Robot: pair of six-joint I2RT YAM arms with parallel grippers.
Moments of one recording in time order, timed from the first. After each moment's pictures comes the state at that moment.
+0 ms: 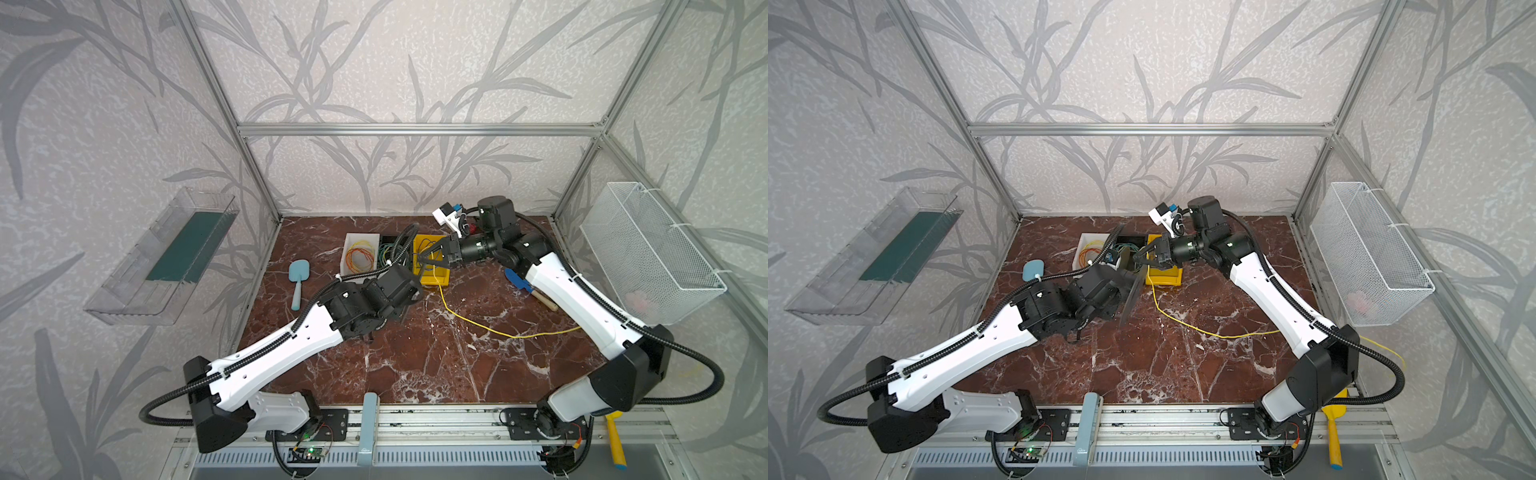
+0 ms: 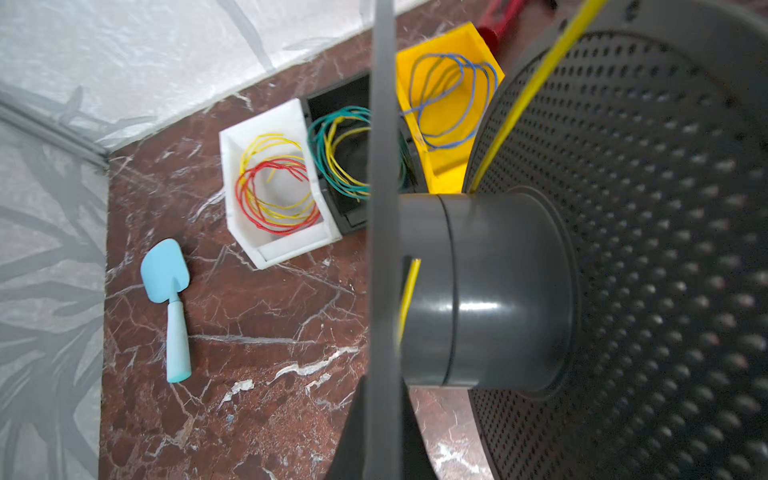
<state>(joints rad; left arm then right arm) -0.94 1.29 1.36 -1.02 -0.59 -0.47 0.53 1.51 1.50 -0.44 -1.02 0.74</state>
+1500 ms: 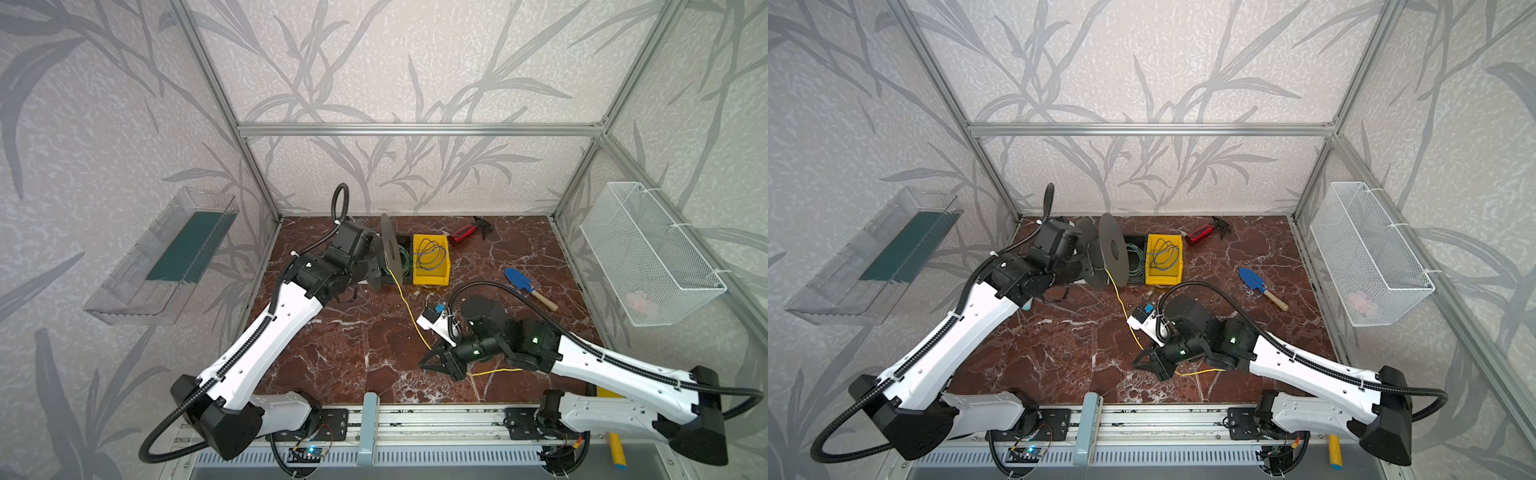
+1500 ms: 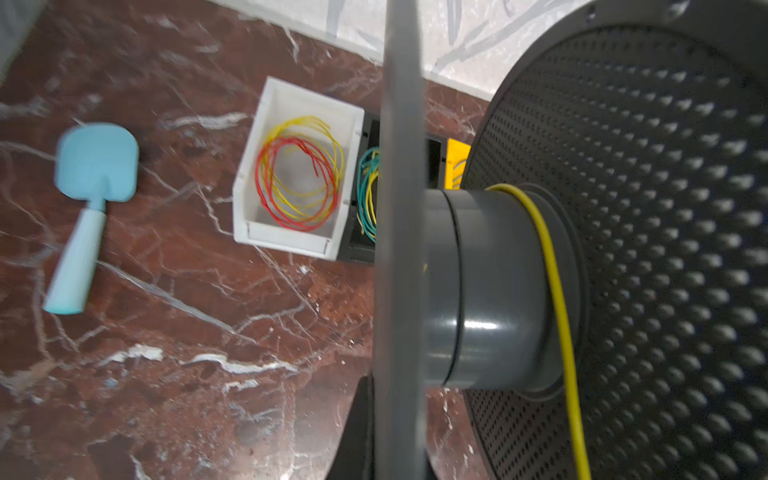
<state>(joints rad) -0.49 1.27 1.42 -0.95 -0.14 -0.71 1.07 1.10 0.88 -0.49 -0.50 0.39</state>
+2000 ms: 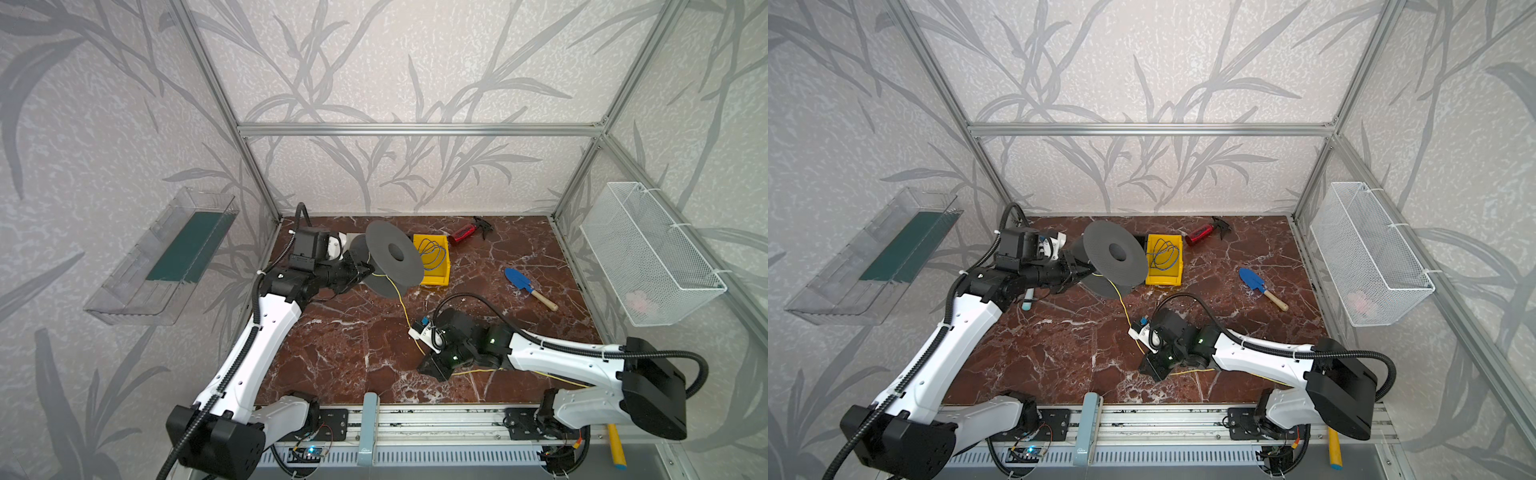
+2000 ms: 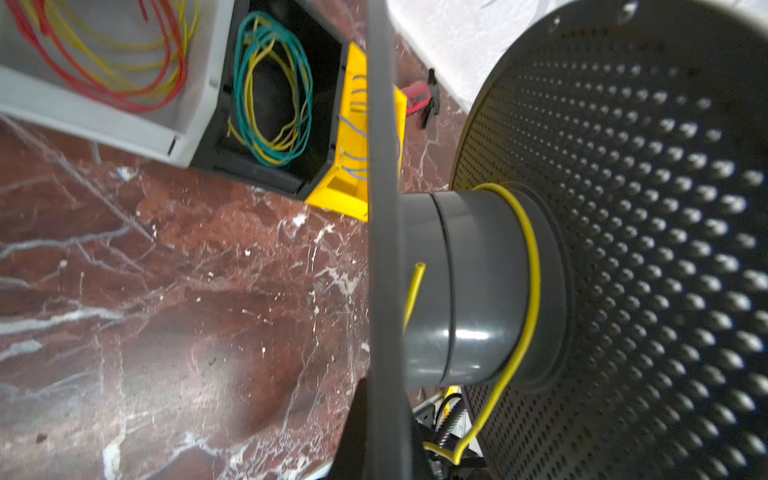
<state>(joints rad) -0.20 1.15 1.21 -0.72 0.54 -0.83 1.04 1.35 0.71 -0.33 -0.45 0.38</state>
